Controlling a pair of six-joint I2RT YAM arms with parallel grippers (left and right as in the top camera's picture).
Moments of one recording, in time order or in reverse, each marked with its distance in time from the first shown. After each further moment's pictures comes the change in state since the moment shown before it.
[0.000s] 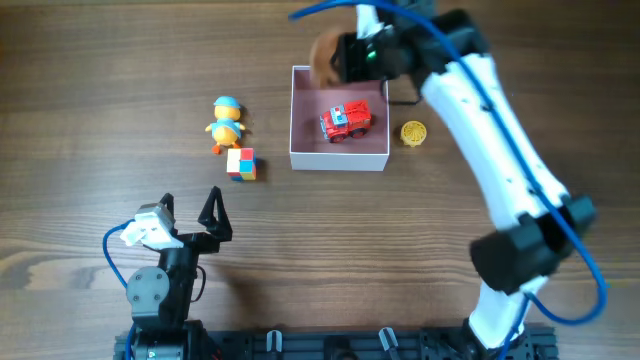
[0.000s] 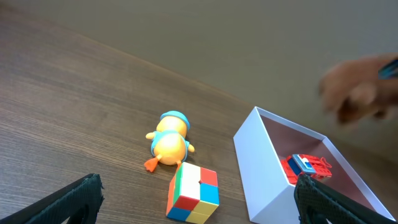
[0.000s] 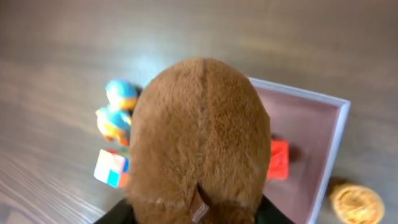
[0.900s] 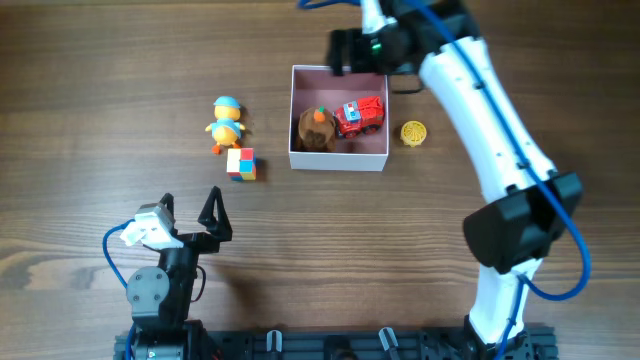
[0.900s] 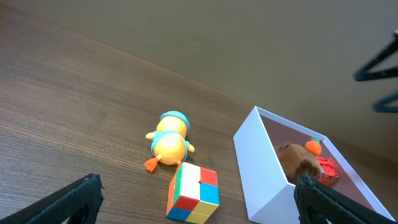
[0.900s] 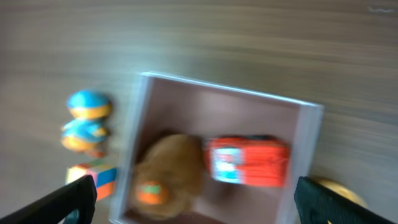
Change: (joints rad) left arm 0.000 0.000 0.000 0.000 0.000 0.000; right arm -0.099 0.072 0.080 -0.057 0.021 0.001
